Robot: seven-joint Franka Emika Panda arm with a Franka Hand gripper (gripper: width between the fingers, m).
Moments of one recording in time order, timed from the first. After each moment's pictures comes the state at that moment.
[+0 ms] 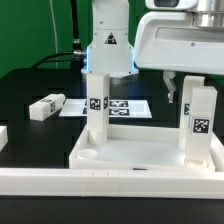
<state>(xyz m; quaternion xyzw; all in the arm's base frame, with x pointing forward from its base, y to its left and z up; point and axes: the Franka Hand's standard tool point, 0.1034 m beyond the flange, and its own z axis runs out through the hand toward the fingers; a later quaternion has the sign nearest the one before) 0.629 0.096 0.114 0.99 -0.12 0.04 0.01</state>
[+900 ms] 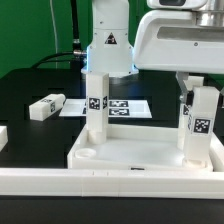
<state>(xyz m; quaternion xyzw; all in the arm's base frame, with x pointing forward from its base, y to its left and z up) 0.630 0.094 0.114 1.00 -0.08 0.04 0.02</state>
